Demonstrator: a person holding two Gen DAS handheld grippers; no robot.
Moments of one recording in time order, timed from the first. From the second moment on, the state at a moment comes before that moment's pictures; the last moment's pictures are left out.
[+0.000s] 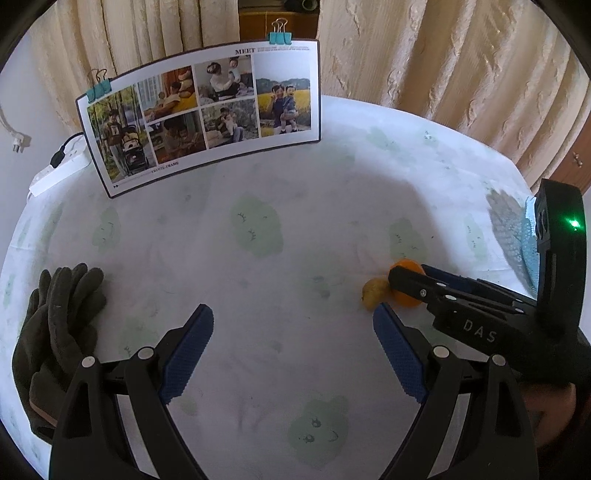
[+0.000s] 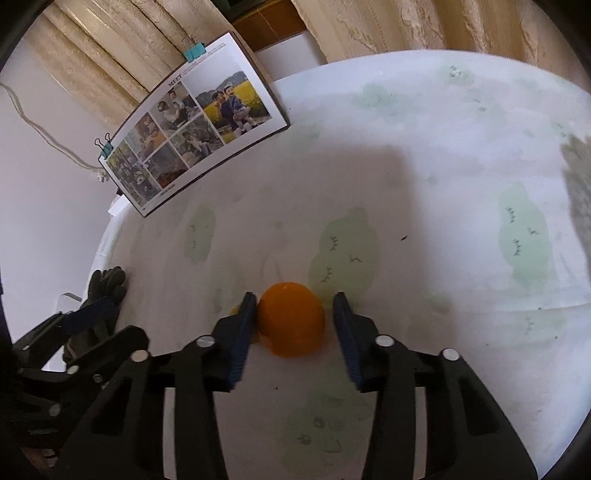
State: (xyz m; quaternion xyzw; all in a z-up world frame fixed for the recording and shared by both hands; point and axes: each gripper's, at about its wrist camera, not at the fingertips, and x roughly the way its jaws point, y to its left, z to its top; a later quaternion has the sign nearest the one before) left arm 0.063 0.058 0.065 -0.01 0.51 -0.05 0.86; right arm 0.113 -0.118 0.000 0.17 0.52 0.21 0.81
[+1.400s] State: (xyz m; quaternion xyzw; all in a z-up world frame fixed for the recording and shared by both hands) left arm 0.095 -0.012 0.020 -0.02 0.53 -0.10 0.84; right arm 0.028 -0.287 0.085 0.14 0.41 0.05 0.90
